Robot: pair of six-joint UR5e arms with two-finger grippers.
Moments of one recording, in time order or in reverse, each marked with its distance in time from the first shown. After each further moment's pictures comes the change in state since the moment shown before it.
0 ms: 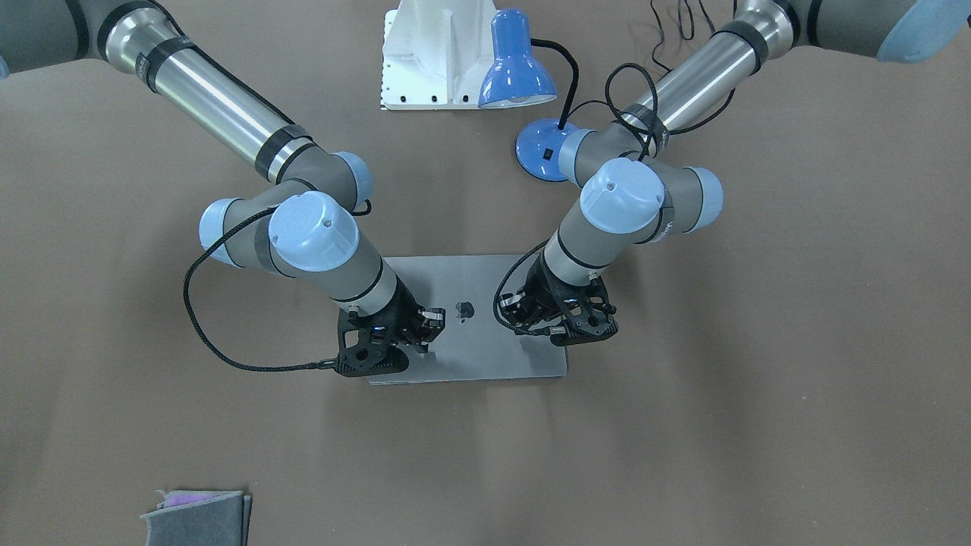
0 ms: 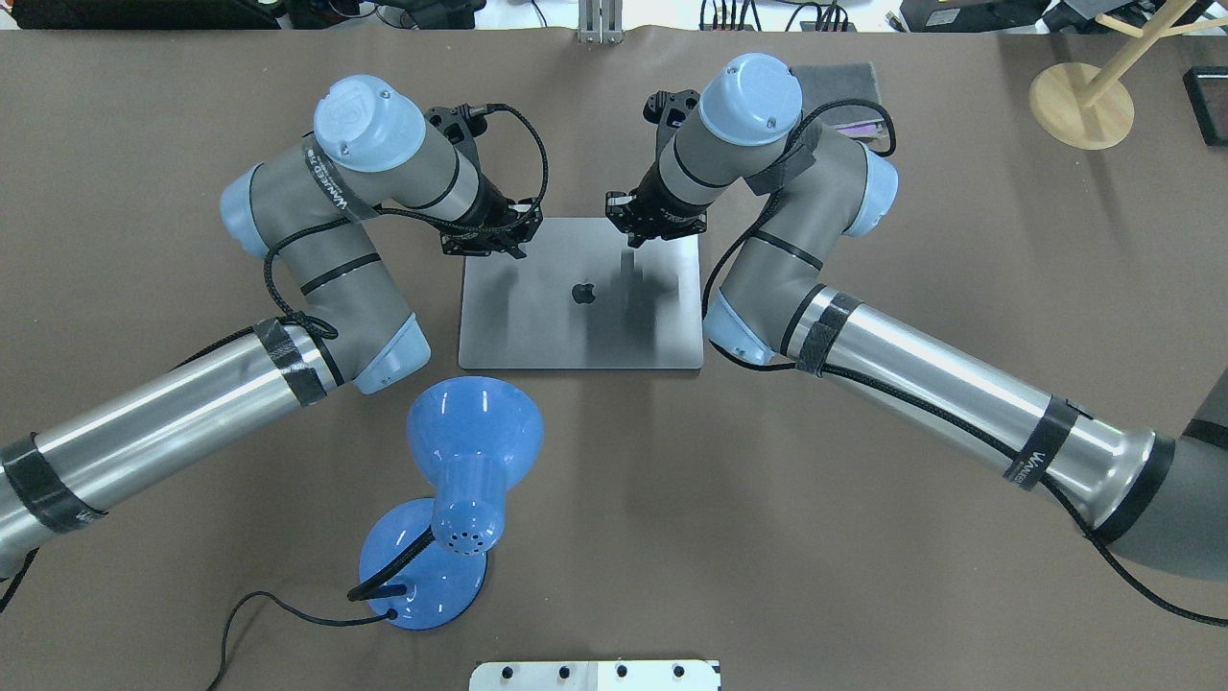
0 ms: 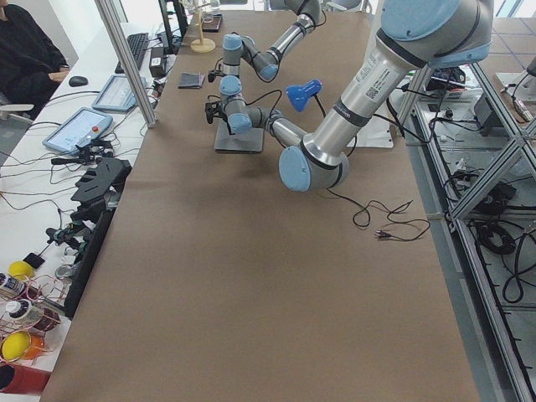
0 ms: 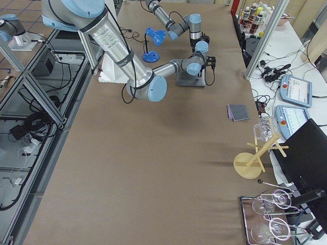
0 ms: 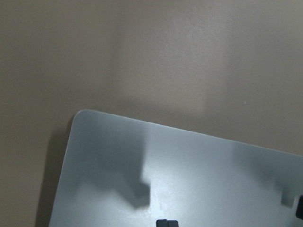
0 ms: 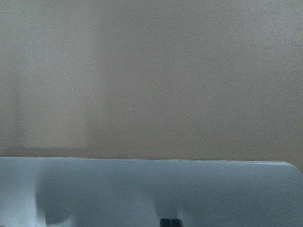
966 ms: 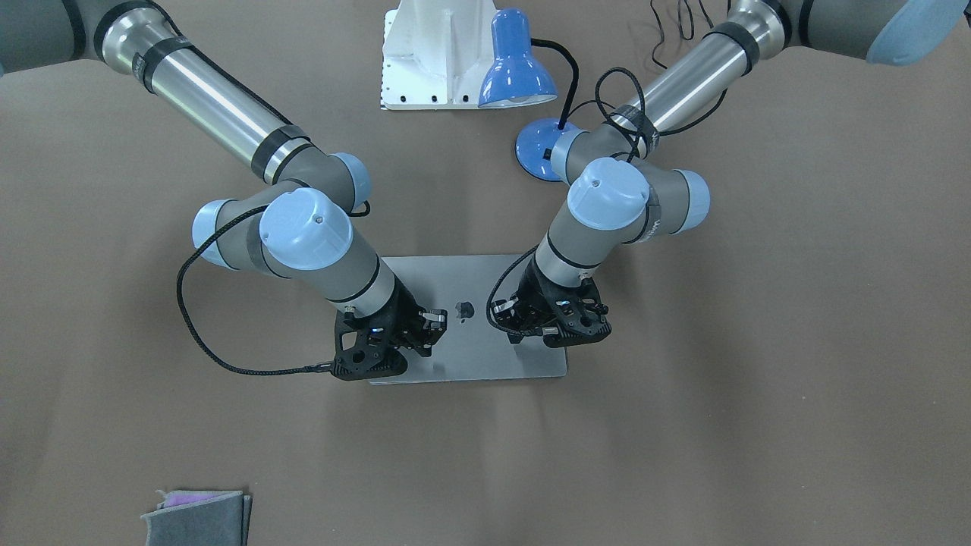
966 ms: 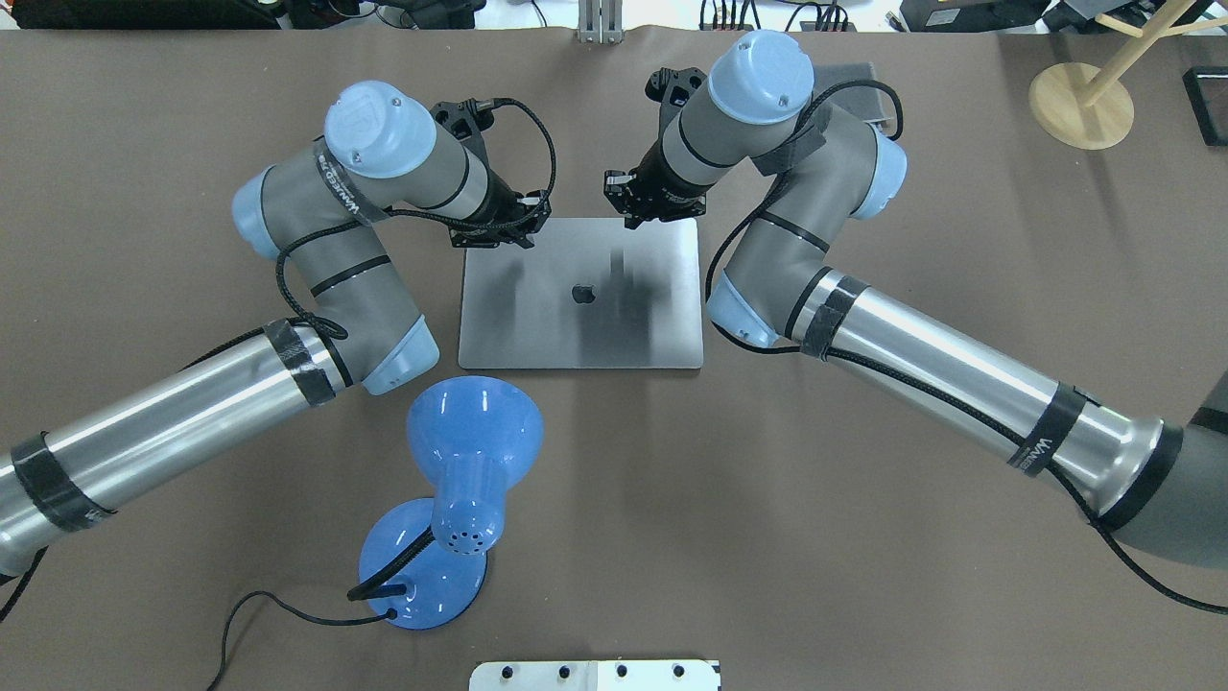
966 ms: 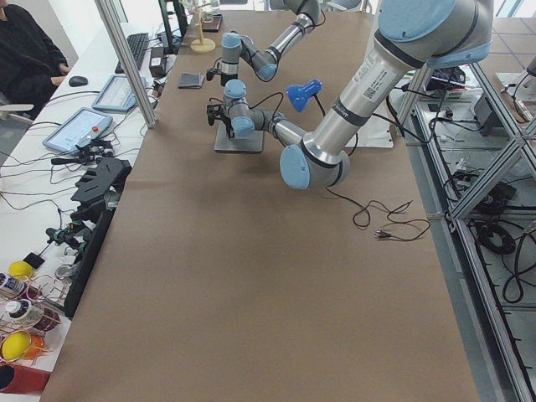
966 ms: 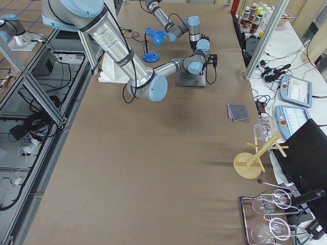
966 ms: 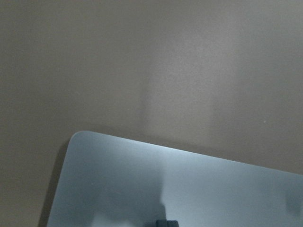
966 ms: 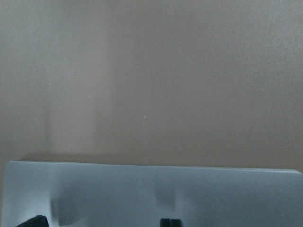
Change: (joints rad) left arm -0.010 -0.014 -0.009 -0.014 0.016 -0.022; right arm 0.035 0.001 0.021 0.023 0.036 0.016
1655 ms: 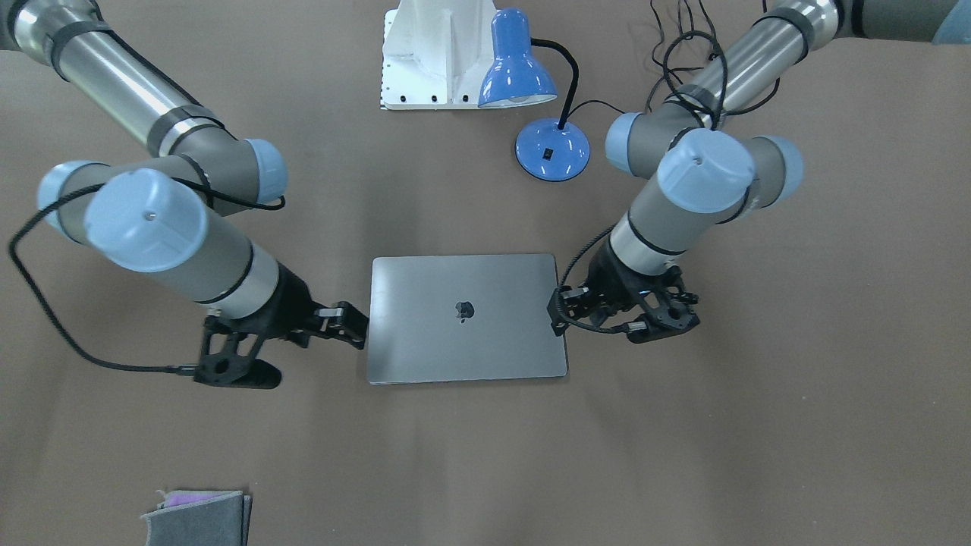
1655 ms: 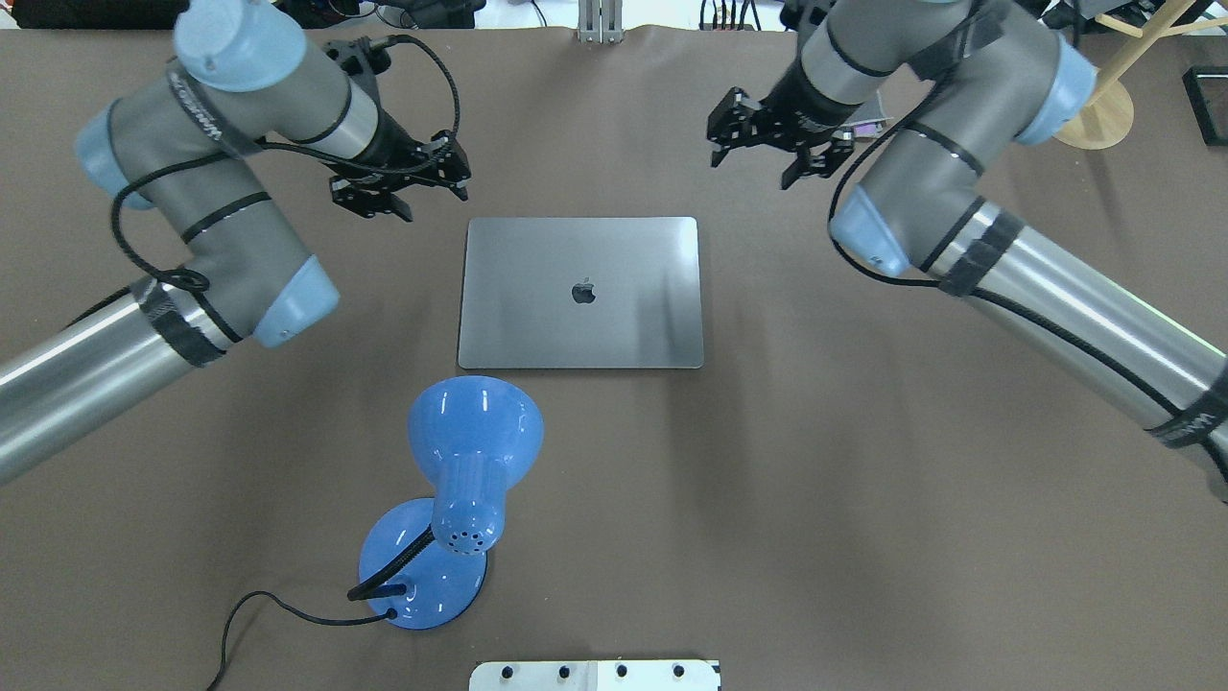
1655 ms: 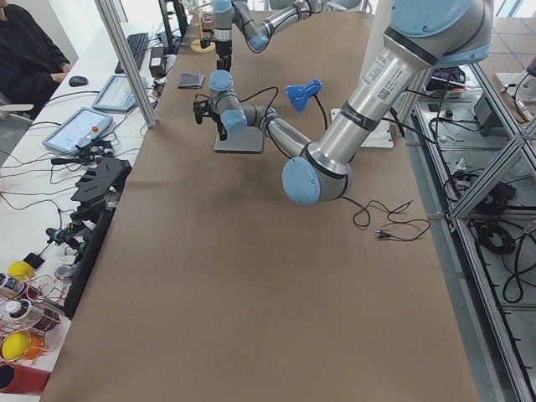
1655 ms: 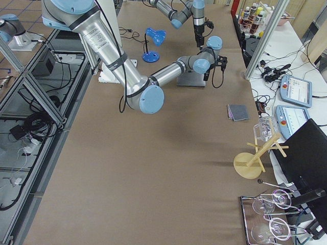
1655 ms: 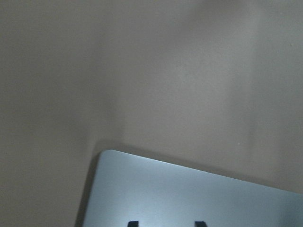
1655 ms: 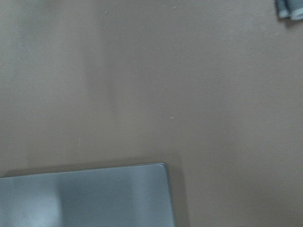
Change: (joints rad) left arm -0.147 0.170 -0.263 0.242 -0.133 0.123; right arm 0.201 -0.202 0.295 -0.304 0.175 -0.104
